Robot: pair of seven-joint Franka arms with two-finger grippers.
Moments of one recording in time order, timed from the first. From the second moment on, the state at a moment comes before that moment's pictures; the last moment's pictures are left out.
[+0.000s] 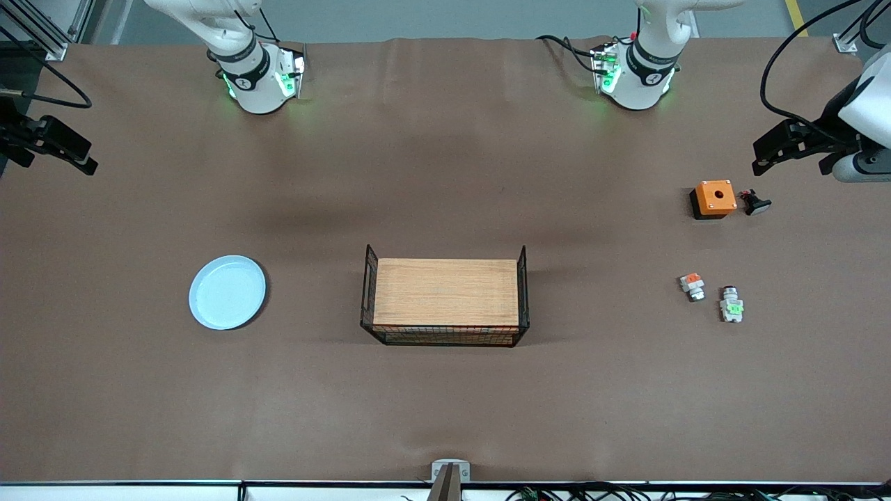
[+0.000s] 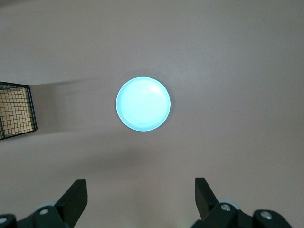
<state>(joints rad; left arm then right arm) -0.02 -0.03 -0.08 -1.54 0.02 1.50 -0.08 -0.09 -0.08 0.08 -1.57 -0.01 1.52 0.13</state>
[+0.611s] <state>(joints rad) -0.01 -0.03 -0.08 -1.53 0.02 1.50 -0.08 -0.09 -0.08 0.08 -1.57 -0.01 1.53 0.13</state>
